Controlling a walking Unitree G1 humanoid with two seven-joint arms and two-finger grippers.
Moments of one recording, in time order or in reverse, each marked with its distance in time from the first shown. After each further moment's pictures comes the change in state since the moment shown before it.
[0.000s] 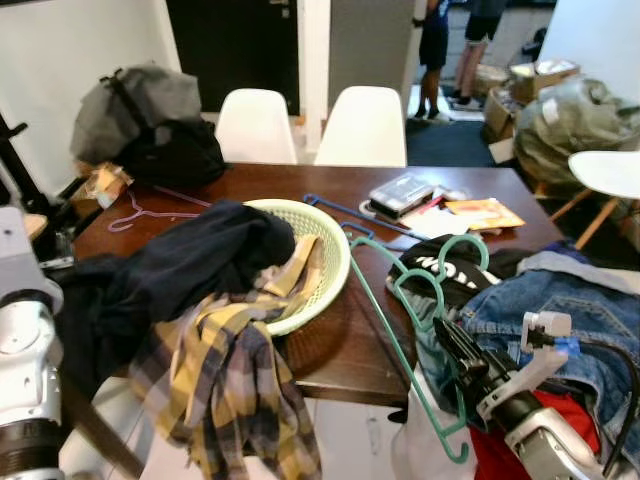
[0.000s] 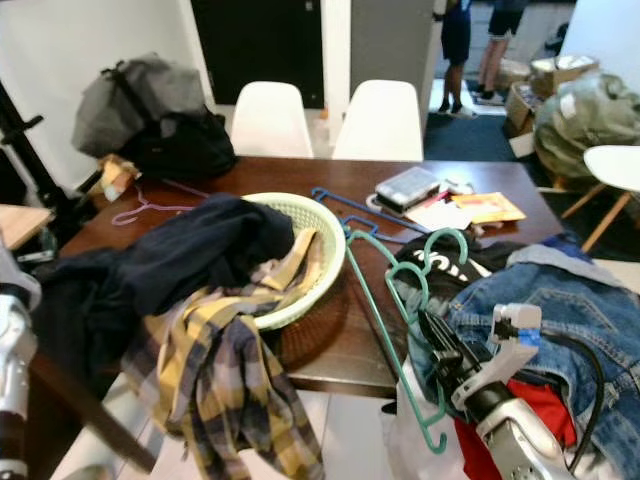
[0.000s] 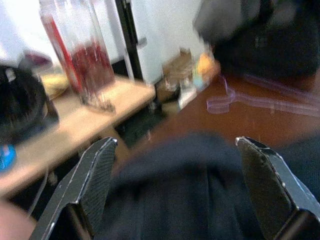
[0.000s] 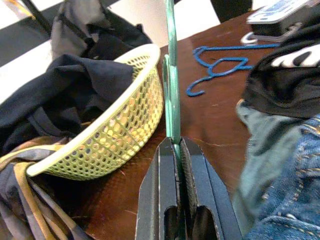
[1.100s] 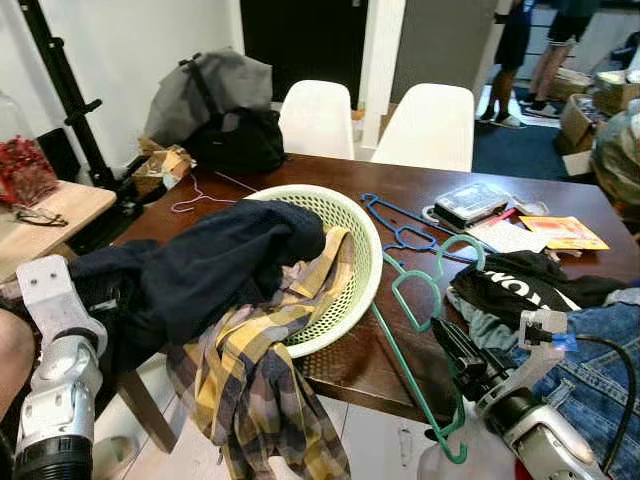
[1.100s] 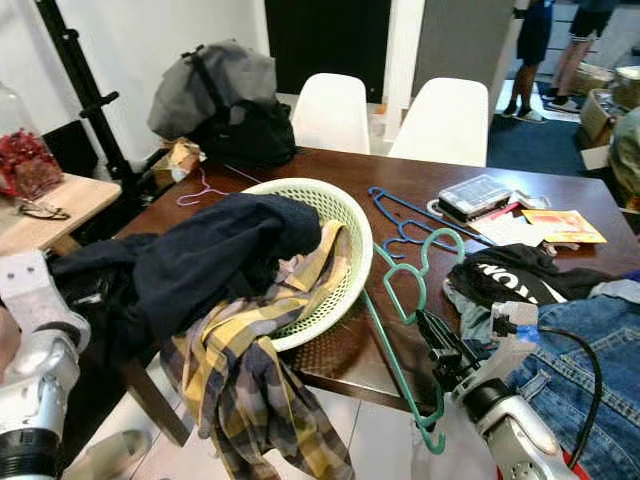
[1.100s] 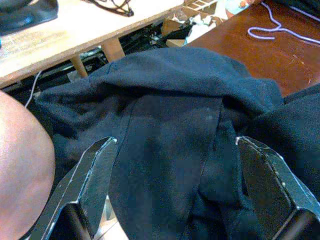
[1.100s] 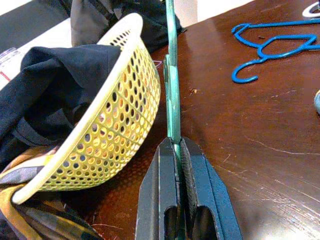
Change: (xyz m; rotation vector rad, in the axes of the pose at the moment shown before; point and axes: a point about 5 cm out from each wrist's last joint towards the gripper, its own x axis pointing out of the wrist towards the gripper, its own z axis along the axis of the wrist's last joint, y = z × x) left arm -0.003 -0.012 -0.041 -0.144 0.246 -0.021; right arm 0.002 -0.002 -0.001 0.027 0.017 -0.009
